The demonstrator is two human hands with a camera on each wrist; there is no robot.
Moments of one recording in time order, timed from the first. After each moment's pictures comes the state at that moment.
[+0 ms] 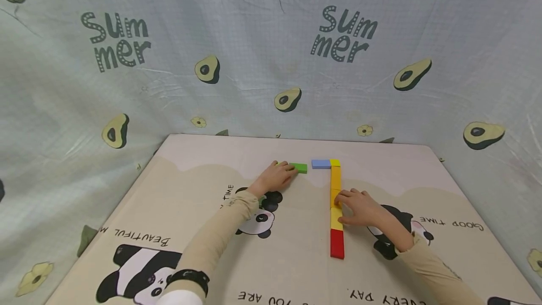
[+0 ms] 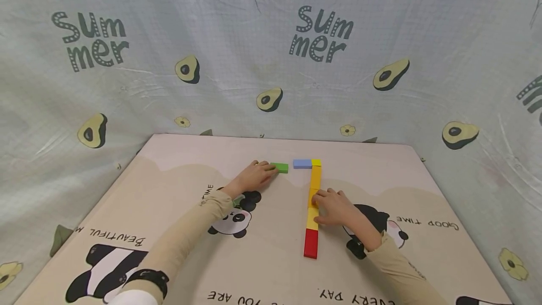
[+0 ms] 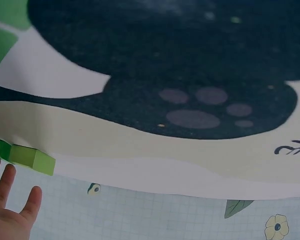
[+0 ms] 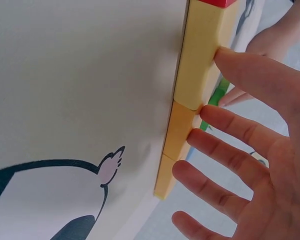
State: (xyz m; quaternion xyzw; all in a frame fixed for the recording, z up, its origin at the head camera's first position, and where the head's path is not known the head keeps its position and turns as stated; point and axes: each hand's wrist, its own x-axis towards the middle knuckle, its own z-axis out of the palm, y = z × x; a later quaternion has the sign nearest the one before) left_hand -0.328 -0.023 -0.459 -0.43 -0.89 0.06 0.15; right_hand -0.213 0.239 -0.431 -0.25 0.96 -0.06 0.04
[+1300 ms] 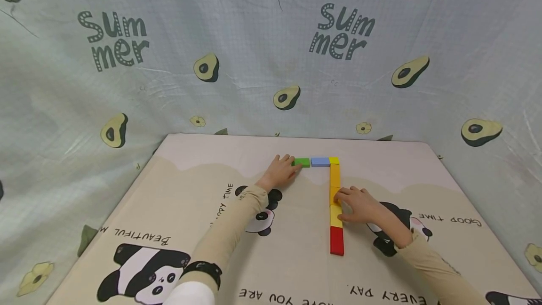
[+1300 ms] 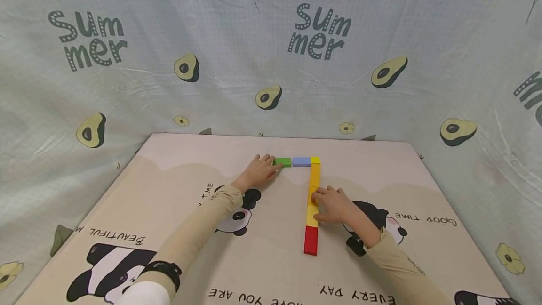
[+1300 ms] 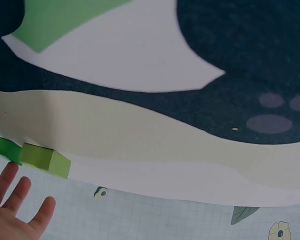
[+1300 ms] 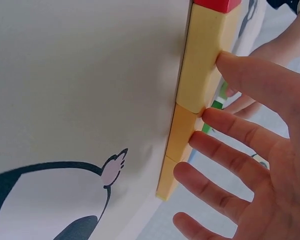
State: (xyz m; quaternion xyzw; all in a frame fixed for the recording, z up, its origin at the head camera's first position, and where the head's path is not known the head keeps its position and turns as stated) left_hand -0.334 -0.005 -0.458 -0.38 -0.91 0.11 0.14; right_hand -0.211 0.236 -0.432 -0.25 0.97 -0.06 0.05
